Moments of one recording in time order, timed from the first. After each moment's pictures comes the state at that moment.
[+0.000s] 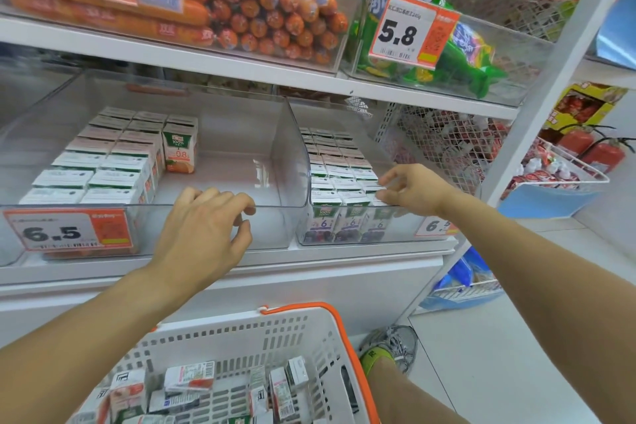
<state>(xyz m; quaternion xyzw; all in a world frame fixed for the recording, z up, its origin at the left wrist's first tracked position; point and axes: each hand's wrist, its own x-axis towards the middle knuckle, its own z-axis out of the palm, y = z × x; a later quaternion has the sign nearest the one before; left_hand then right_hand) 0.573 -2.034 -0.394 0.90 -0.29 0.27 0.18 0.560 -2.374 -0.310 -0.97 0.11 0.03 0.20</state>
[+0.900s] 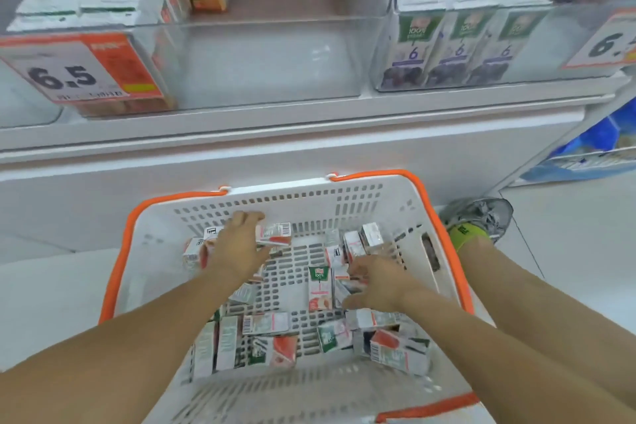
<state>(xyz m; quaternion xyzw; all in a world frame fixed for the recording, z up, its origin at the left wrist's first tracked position) 0.512 -1.962 -0.658 0.96 -0.10 -0.16 0.18 0.420 -2.226 -0.643 -0.88 0.09 0.38 0.28</state>
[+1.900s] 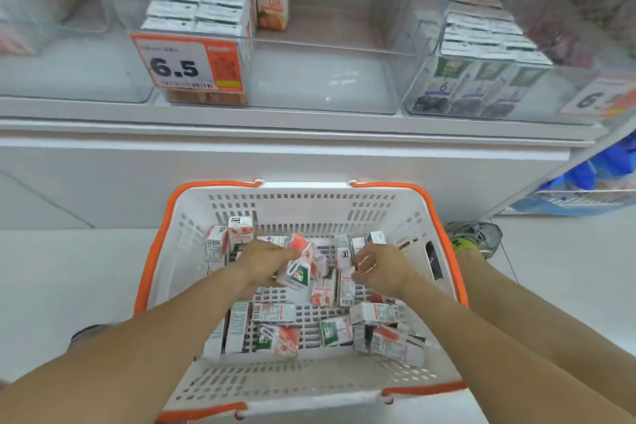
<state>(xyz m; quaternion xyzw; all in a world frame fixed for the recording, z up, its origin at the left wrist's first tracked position) 0.468 -1.956 -0.614 0.71 0.17 -0.40 0.56 0.423 -2.207 -0.608 -0.90 0.12 0.28 0.31</state>
